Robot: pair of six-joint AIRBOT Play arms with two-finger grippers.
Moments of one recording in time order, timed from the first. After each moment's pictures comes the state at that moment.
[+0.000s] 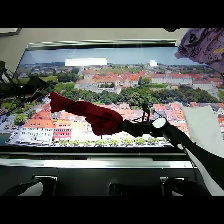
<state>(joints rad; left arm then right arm) 0.16 -1.22 1.22 1.10 -0.97 -1.80 0.36 -1.30 0.67 -0.54 0.67 1.41</state>
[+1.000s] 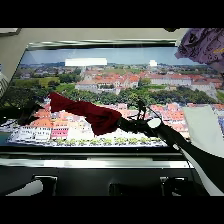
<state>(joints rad) 0.42 -1.30 0.96 1.03 -0.99 -1.67 0.43 -1.31 0.70 -0.41 0.57 1.31</state>
